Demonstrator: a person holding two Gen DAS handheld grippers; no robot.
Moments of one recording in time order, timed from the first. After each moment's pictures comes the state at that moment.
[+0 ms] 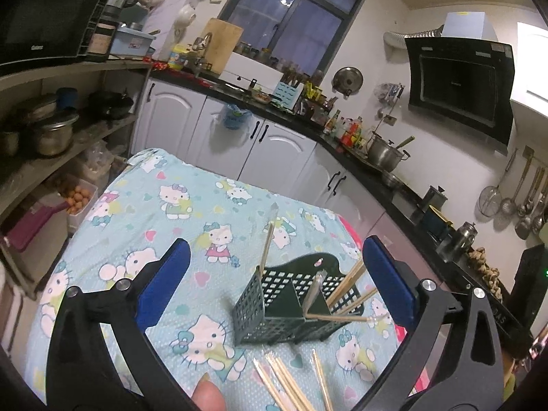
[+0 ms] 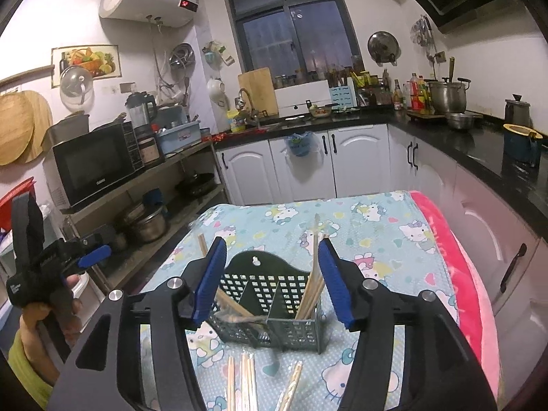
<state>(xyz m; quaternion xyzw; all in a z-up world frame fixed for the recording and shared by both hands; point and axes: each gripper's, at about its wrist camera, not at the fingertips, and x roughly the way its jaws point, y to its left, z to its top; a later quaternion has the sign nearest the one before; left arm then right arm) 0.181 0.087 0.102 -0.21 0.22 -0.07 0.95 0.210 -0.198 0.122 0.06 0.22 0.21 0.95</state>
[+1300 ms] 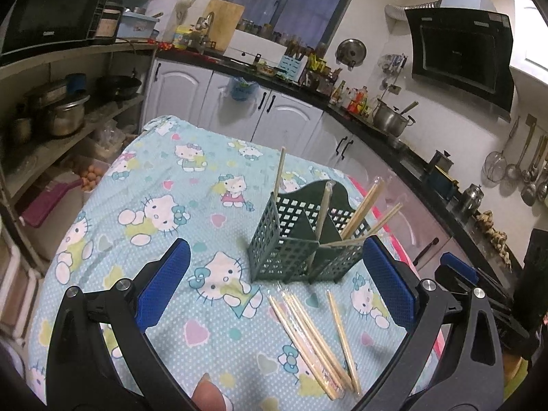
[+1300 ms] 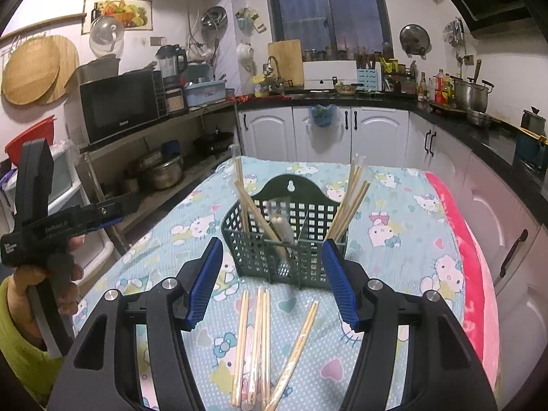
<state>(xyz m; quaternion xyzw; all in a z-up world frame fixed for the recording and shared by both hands) 0.125 0.071 0.060 -0.18 0.27 -0.06 0.94 0.145 -0.171 0.077 -0.02 0.26 0.25 0.93</state>
